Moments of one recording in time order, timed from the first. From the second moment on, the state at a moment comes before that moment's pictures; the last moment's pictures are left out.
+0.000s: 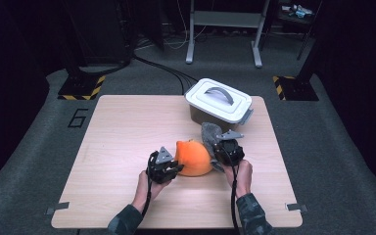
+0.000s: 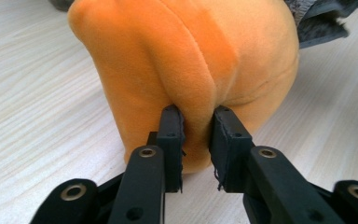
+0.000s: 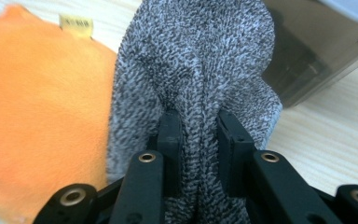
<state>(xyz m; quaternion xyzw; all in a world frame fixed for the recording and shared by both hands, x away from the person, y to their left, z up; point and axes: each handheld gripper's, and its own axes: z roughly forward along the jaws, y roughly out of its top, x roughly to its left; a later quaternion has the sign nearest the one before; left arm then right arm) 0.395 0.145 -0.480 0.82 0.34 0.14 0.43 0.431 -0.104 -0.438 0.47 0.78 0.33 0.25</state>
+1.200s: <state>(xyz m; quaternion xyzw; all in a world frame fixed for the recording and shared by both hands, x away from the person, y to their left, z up) 0.406 0.141 -0.483 0.81 0.36 0.14 0.43 0.438 -0.067 -0.427 0.40 0.82 0.36 0.18</state>
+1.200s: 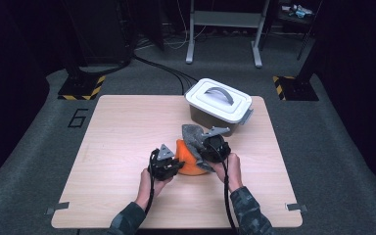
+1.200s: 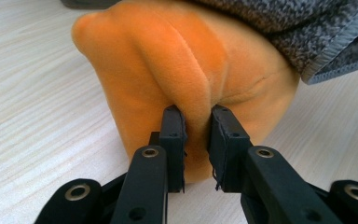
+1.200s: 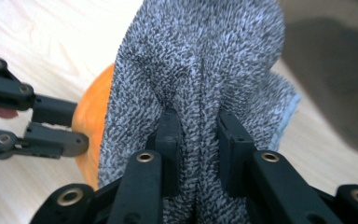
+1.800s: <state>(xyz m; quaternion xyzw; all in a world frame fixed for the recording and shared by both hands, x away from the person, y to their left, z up) 0.405 0.141 -0.485 0.81 0.37 0.13 0.44 0.442 -0.076 -0.427 0.43 0.82 0.32 0.21</state>
